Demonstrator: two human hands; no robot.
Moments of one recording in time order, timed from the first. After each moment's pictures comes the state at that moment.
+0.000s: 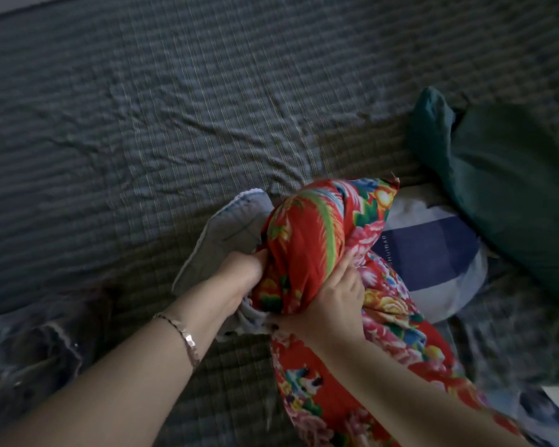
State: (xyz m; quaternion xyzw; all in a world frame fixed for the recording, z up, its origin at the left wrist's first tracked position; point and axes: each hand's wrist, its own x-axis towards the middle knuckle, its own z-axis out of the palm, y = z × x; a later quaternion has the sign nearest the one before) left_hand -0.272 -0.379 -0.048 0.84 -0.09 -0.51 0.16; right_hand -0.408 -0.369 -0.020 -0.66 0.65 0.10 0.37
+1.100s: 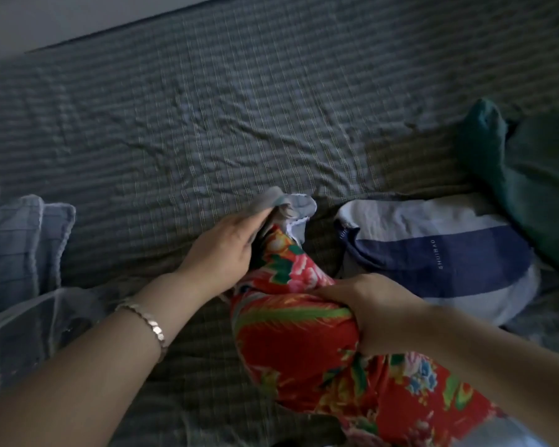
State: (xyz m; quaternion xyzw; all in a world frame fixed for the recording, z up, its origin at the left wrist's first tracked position) left_hand -0.171 -0.333 0.035 0.74 -0.63 -0.23 0.08; right_hand -0.393 -0.388 0.035 -0.90 0.20 0.14 0.37
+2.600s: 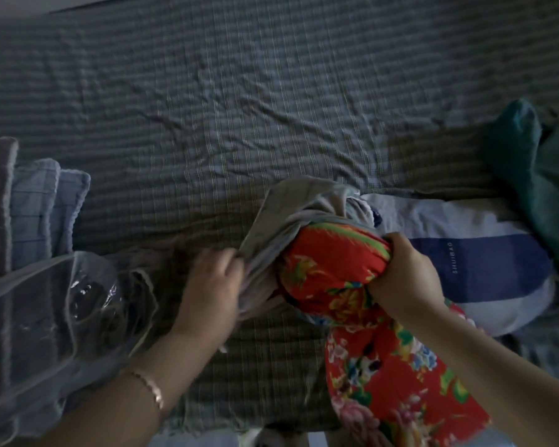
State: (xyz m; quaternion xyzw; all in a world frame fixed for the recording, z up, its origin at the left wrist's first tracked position) left_hand -0.186 -0.242 0.009 0.81 -0.57 -0.13 0.00; right_hand -0.391 -0.385 0.010 -0.73 0.58 0.04 0.35
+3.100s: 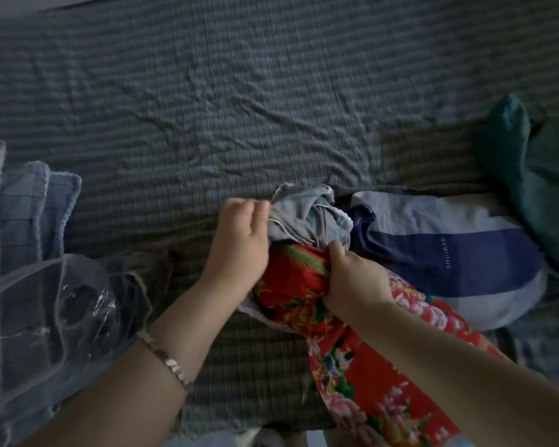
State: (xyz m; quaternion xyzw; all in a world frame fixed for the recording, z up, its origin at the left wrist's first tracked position) left_hand -0.207 -0.318 0.042 0.84 -0.38 -0.24 0.31; right_hand -0.355 -0.363 0.000 -0.84 0.45 0.17 0.26
